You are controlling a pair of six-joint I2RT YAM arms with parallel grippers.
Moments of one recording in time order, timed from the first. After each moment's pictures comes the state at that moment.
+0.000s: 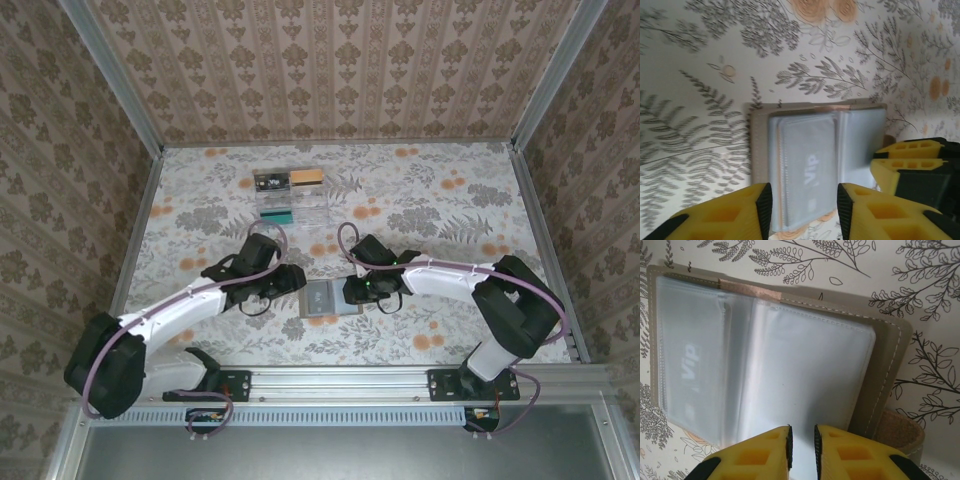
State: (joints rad) left arm -0.68 1.21 0.61 -0.30 0.27 -0.87; right arm 0.73 1.60 0.82 -0.35 -0.21 0.56
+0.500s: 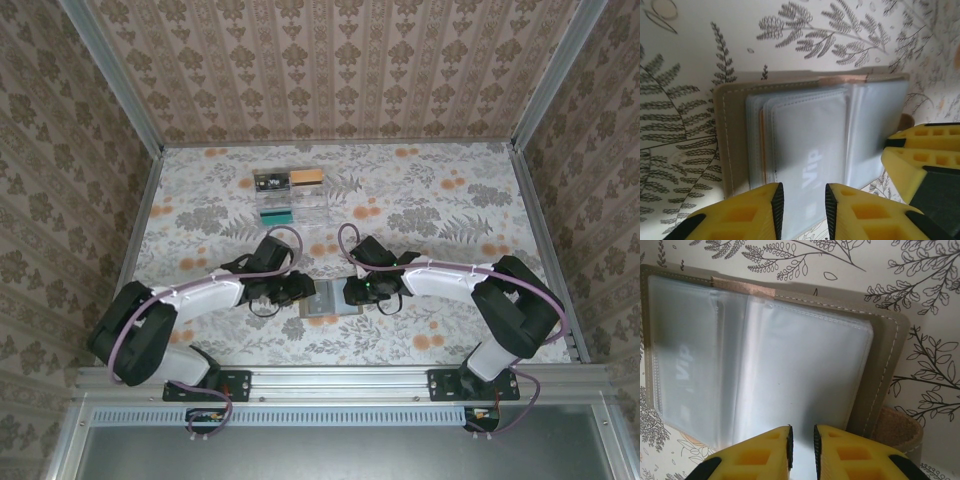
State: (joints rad) left arm -0.70 1.41 0.61 -0.21 0.41 -0.89; right arm 0.73 1.60 0.81 -0.34 -0.21 0.58
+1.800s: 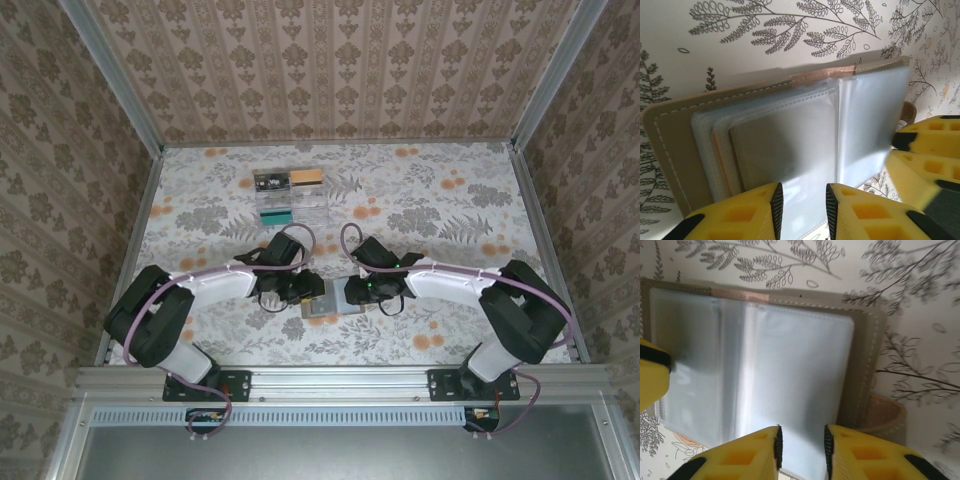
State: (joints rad) left arm -0.73 1.52 0.70 -0.23 0.45 -0.85; right arm 0.74 1.54 0.80 -0.38 -0.13 0.59
